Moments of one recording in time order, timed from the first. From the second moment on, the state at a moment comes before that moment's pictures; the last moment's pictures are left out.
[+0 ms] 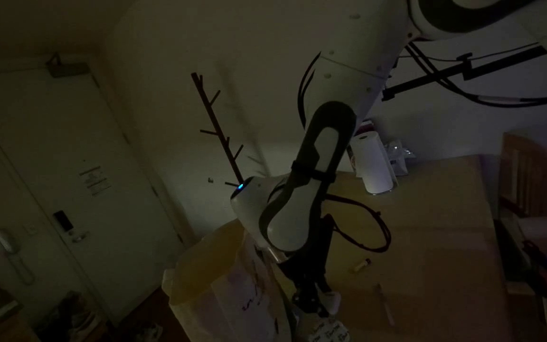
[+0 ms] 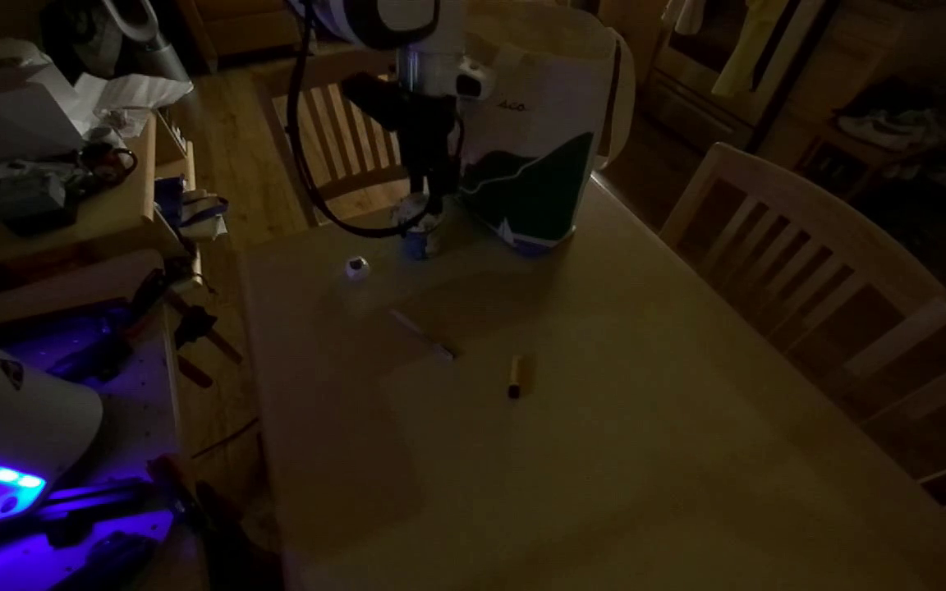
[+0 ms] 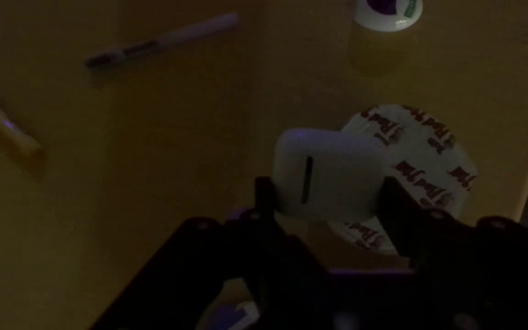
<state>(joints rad) 0.19 0.46 0.00 -1.95 -0.10 2.22 0.19</state>
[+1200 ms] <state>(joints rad) 0.24 0.27 0.02 -1.85 -0.48 2.04 0.26</state>
